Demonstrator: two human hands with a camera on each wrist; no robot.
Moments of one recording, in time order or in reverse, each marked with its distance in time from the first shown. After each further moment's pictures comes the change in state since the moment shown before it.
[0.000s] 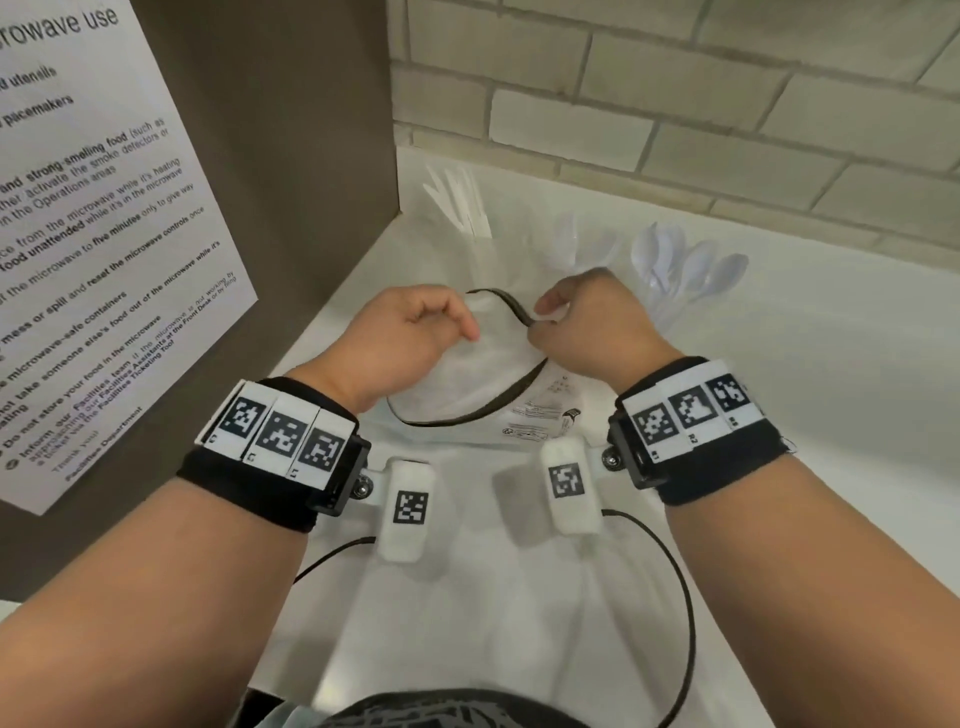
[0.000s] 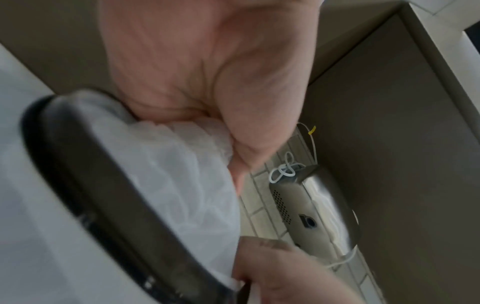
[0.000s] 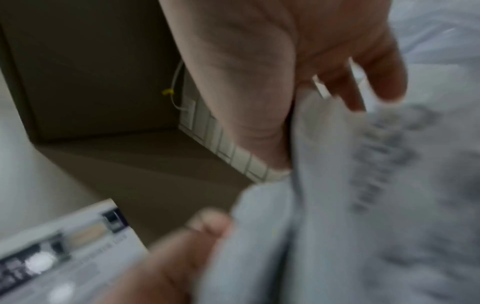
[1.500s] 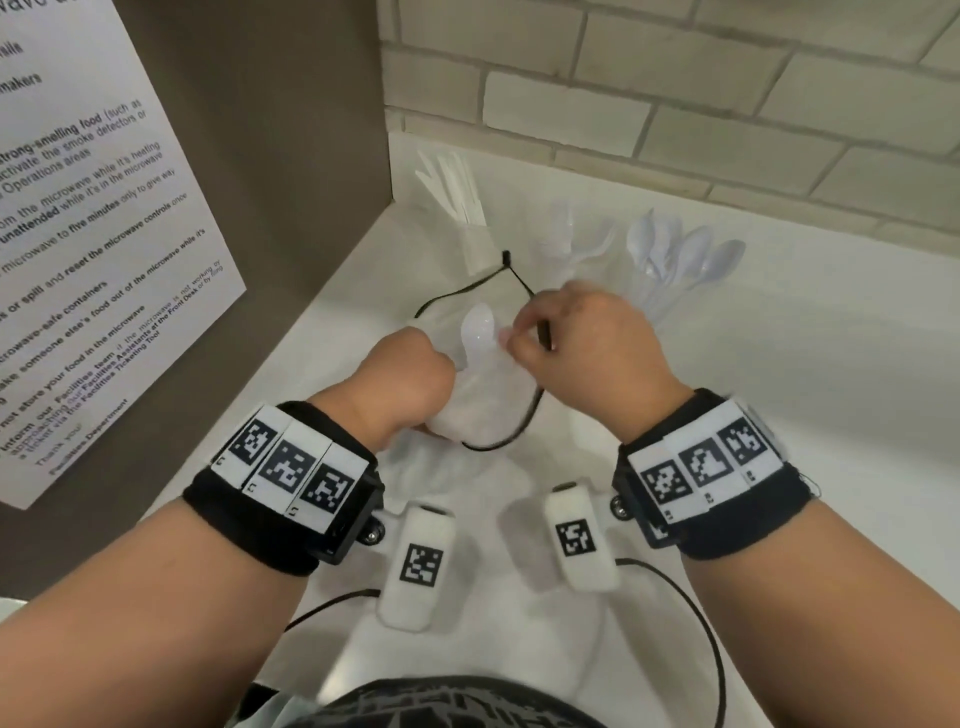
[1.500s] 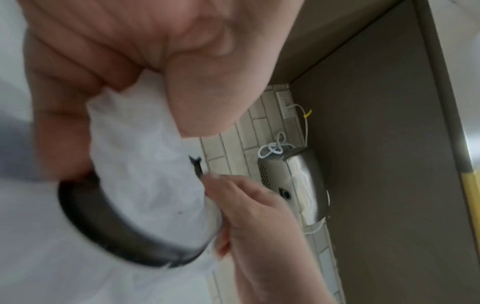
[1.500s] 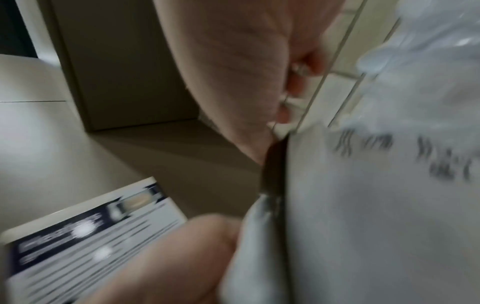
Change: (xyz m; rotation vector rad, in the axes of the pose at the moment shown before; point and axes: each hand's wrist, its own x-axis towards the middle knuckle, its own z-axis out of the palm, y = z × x) left_hand -0.015 0.004 0.024 0.339 -0.081 -0.422; right_hand -0.039 -0.001 0.007 -0.118 0.174 -0.269
